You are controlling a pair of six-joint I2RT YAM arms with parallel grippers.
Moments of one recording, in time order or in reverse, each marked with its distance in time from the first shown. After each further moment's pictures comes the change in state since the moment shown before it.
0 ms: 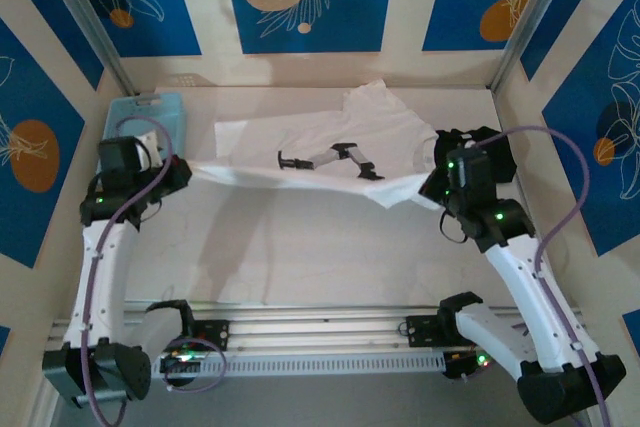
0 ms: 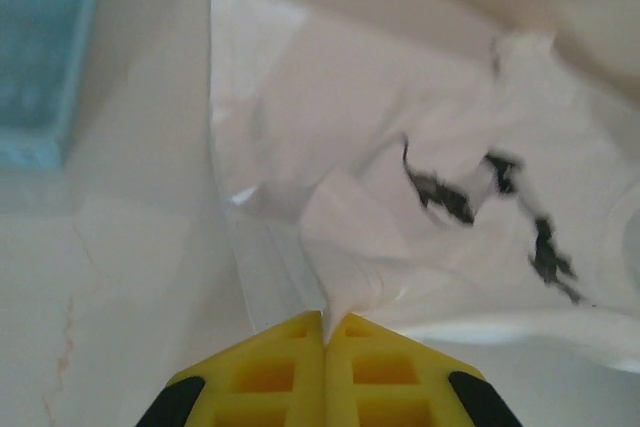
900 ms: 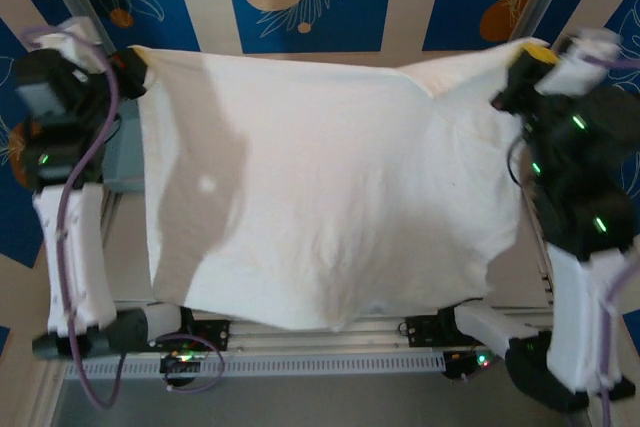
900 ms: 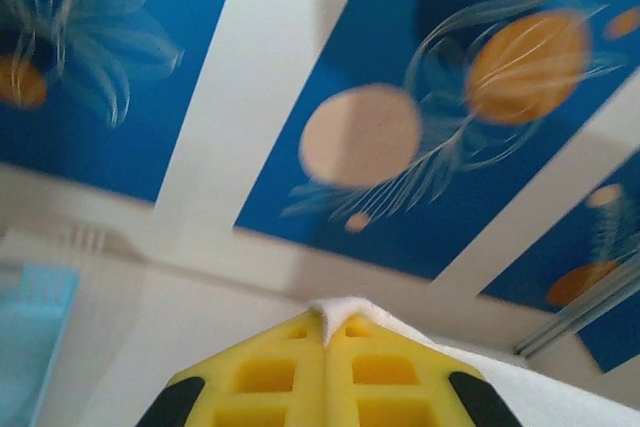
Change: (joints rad) left arm 0.001 0.293 0.671 0.094 -0.046 -0.100; right arm -0.093 0.227 0.807 0.154 0.069 -0.538
